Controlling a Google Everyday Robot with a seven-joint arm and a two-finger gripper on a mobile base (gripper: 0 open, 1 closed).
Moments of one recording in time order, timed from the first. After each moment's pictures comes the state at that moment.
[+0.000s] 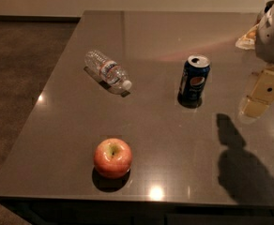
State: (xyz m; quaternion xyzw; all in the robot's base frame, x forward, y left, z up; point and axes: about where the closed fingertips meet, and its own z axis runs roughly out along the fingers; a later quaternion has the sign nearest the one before) arm 0.438 -0.217 0.976 -0.60 0.78 -0.03 0.16
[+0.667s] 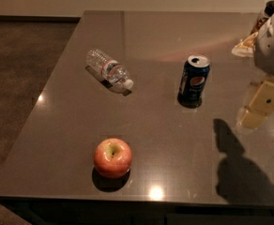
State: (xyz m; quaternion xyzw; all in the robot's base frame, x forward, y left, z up) arm 0.424 -0.206 0.969 -0.61 0.77 -0.02 0.17
